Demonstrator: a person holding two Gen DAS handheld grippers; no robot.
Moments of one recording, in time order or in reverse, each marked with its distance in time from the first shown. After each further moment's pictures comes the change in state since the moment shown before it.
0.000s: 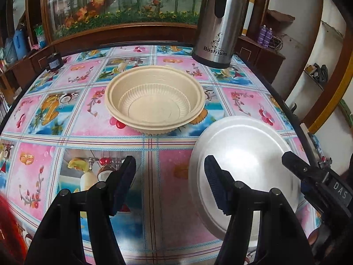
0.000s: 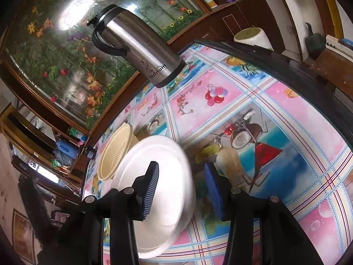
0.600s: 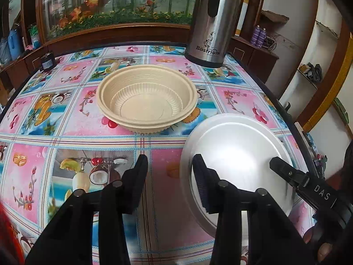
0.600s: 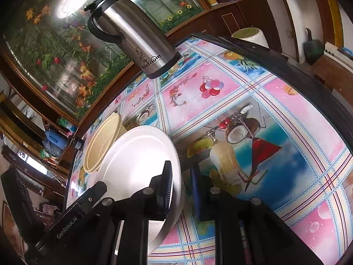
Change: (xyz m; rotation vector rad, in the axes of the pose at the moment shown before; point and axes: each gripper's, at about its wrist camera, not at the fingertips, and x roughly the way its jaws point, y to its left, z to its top) left arm 0.001 -0.001 -0.002 0.012 -0.006 -0.056; right arm 0.011 0.004 -0.005 -0.060 0.024 -0.075
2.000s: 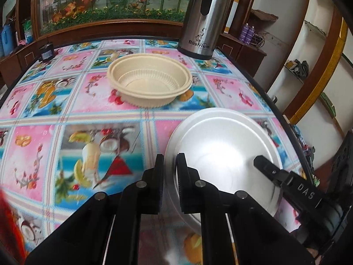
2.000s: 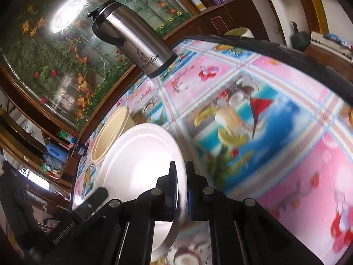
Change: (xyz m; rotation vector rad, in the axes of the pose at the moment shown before) left arm -0.036 0.022 -0.035 0.008 0.028 -0.073; right arm -0.019 0.013 -0.049 0.088 -0.056 0.001
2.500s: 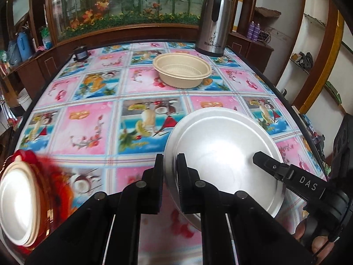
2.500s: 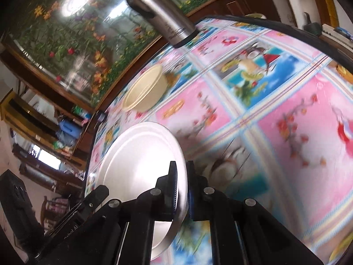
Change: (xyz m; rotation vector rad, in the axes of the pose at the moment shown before) left arm -0.098 0.036 -0.057 0.034 -0.024 0.118; right arm -0.049 0.037 -0.071 -0.064 0.134 0.083
